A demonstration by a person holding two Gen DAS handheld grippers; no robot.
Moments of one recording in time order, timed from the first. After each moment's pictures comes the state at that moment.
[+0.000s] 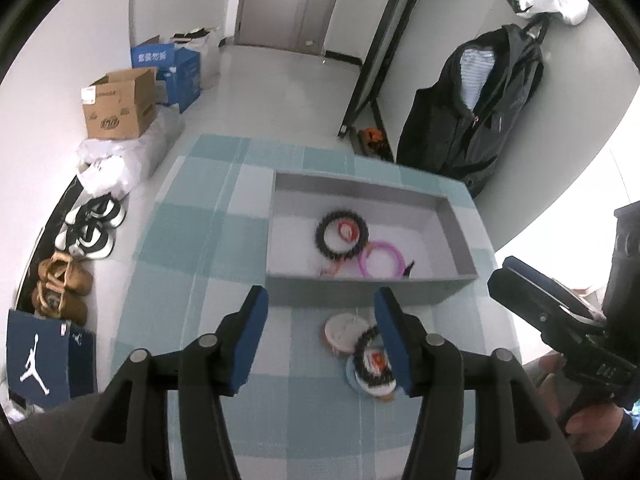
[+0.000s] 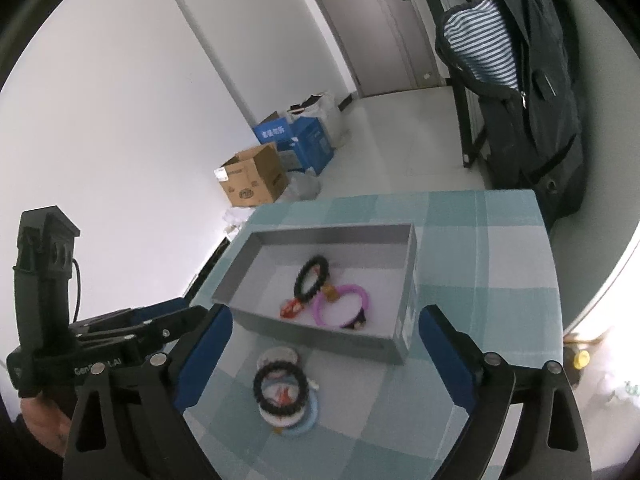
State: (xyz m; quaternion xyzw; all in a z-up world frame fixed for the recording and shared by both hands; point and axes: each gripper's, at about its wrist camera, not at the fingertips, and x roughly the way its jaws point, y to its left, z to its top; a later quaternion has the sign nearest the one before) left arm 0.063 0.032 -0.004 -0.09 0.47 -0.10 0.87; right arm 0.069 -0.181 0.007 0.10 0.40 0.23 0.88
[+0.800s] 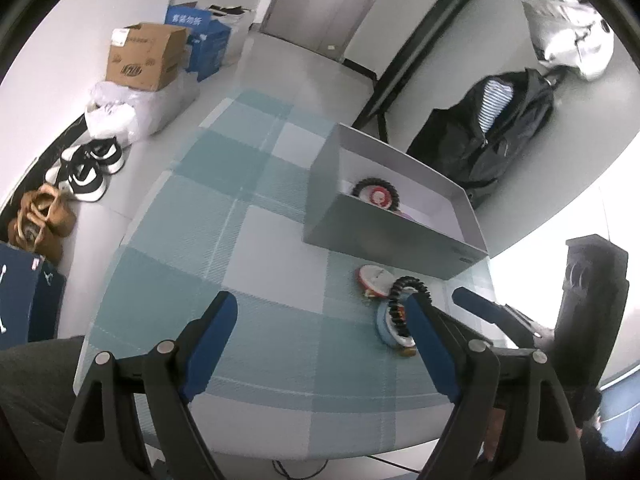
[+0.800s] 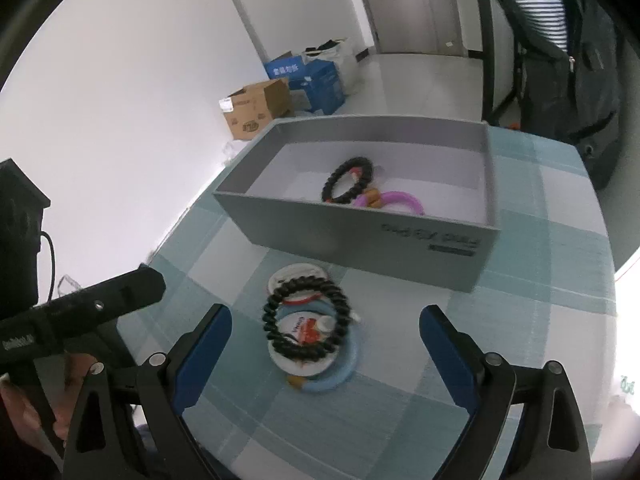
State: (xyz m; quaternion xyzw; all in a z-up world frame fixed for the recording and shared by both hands) left arm 0.030 0.077 -0.036 -0.20 0.46 -0.10 0.86; right arm 0.046 -0.121 -0.046 0.02 0.46 0.24 0.85
